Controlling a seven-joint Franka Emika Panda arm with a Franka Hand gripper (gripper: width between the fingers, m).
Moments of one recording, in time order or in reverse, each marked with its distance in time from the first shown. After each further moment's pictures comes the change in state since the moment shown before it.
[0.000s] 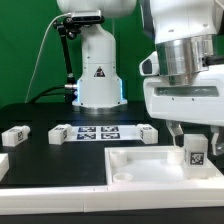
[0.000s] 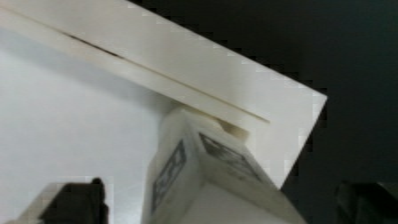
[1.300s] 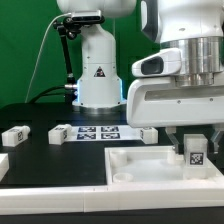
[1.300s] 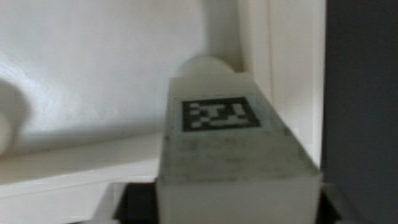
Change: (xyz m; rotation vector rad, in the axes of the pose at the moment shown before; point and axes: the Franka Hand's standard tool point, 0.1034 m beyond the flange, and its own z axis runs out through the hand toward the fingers) arm 0.010 -0.005 0.003 -0.054 0.053 -0.934
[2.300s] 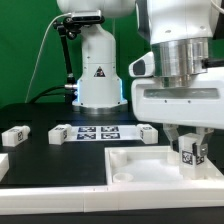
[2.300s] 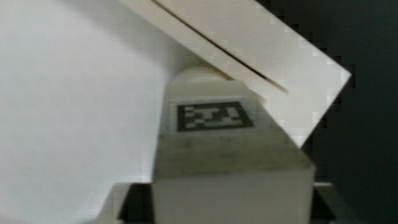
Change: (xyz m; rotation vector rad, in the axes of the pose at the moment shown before) arm -0.006 0.010 0.000 0.019 -0.025 0.996
